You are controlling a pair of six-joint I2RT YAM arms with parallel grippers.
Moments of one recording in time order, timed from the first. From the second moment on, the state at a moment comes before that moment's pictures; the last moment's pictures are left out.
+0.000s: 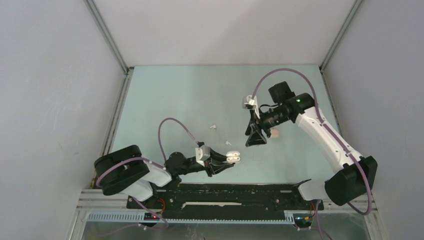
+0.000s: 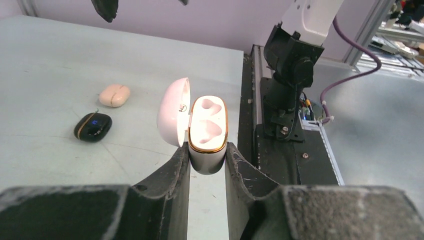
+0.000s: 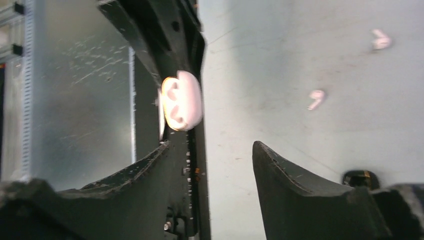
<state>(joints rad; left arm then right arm) -1.03 1.49 0.16 1.49 0.41 -0.19 0.44 1.38 1.30 -1.15 -0.99 -0.71</state>
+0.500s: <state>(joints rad) -1.03 0.71 0.03 1.06 0.18 -0.17 0.49 1.51 1.22 -0.75 -0.68 -0.52</state>
